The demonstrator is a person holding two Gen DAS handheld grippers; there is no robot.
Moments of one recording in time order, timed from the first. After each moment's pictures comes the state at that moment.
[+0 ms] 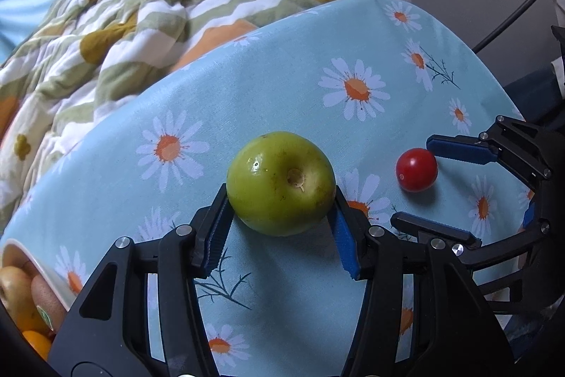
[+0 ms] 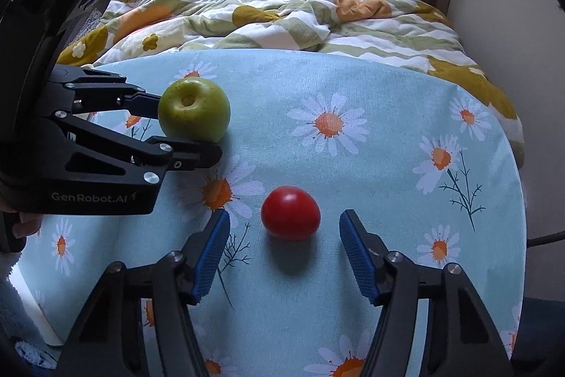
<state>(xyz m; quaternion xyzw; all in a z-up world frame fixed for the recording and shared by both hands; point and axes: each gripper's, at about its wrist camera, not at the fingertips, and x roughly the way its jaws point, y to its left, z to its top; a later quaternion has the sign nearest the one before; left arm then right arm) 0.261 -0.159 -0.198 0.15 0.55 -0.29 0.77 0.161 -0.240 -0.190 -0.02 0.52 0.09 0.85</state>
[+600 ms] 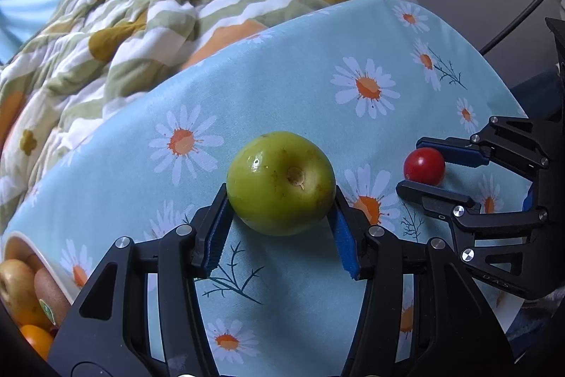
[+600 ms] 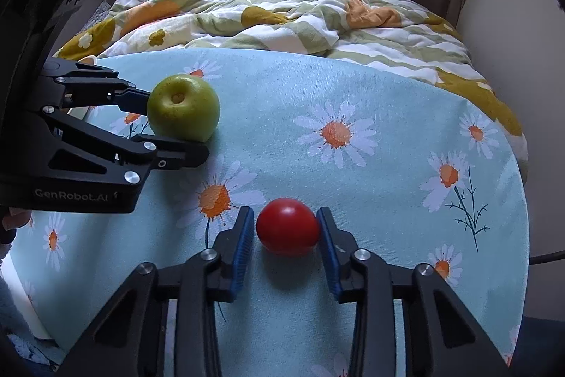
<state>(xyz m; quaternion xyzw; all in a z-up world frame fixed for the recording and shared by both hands) 0.260 -0.154 -0.198 0.15 0.54 -0.28 0.78 0.167 -0.238 -0.193 -0.04 0.51 0.10 0.85</state>
